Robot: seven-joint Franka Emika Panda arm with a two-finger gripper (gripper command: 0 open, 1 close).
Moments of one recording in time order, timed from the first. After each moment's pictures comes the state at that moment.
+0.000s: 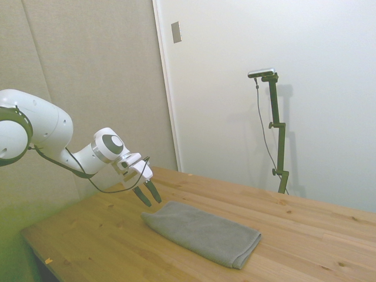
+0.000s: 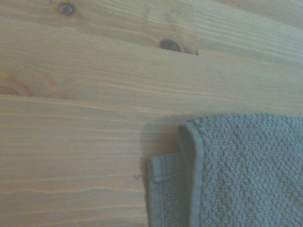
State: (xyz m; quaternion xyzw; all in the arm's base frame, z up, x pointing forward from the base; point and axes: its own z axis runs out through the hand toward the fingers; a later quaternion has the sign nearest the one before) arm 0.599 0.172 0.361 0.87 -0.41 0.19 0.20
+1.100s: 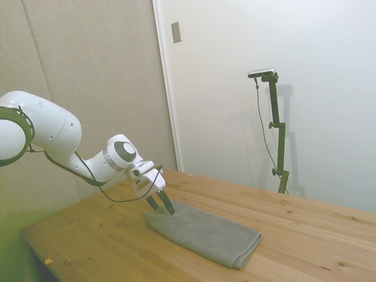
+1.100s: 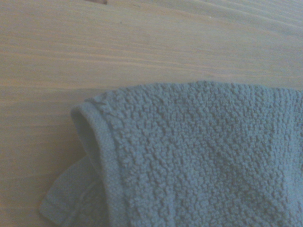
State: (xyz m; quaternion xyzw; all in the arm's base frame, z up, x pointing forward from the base) arm 0.595 0.099 0.343 0.85 -0.45 0.18 0.22
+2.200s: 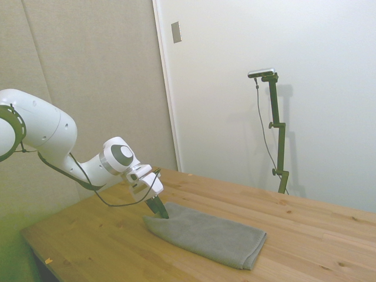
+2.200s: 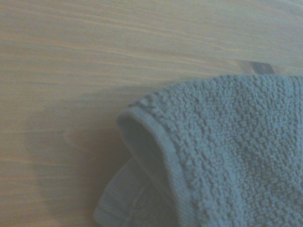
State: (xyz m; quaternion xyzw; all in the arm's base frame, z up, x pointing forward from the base) arm 0.579 0.099 0.340 0.85 -0.44 0.18 0.21
